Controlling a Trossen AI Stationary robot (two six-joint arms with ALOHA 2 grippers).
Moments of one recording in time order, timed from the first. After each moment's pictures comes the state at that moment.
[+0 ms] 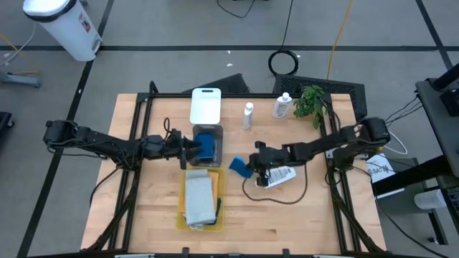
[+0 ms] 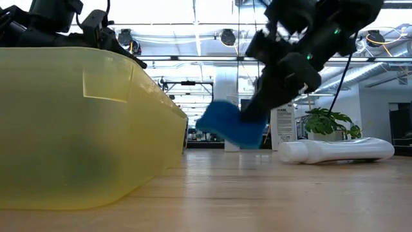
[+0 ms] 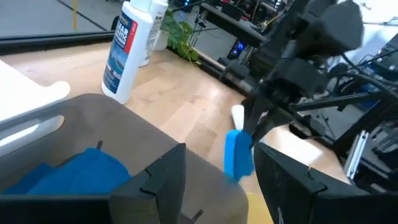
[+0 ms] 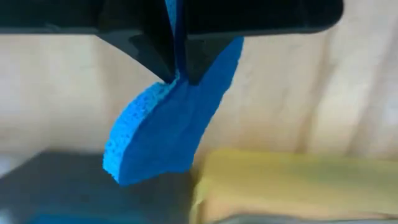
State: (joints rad) left arm -0.02 1.02 0.20 0.66 -0.19 -0.52; right arm 0.10 1.57 0.73 0.14 0.08 0.03
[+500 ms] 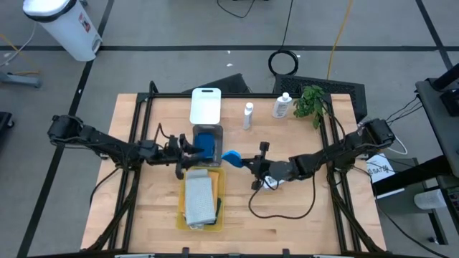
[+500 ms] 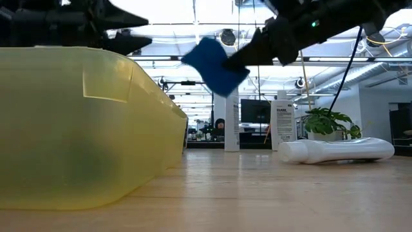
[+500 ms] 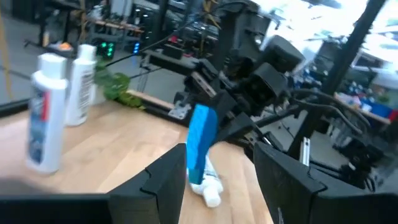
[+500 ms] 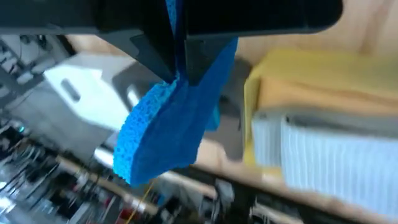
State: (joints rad) left arm -0.17 1.10 0.24 0.94 -0.22 -0.33; right arm 0.31 1.55 0.72 0.48 0.62 -0.21
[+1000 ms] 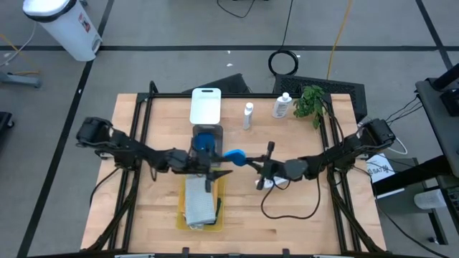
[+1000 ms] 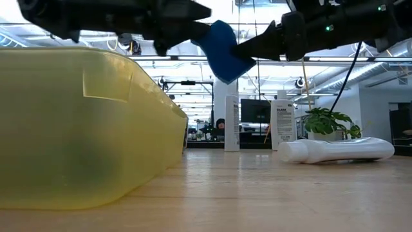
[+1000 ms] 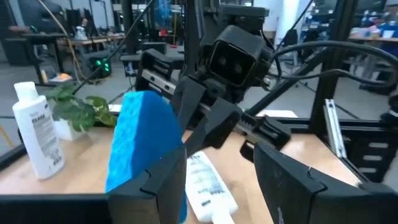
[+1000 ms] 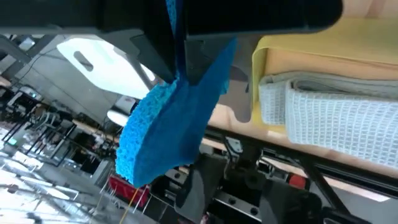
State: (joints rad) left arm -0.23 1.55 0.63 0.93 -0.24 -0.02; right arm 0.33 1.55 0.55 0.94 0.63 -0.34
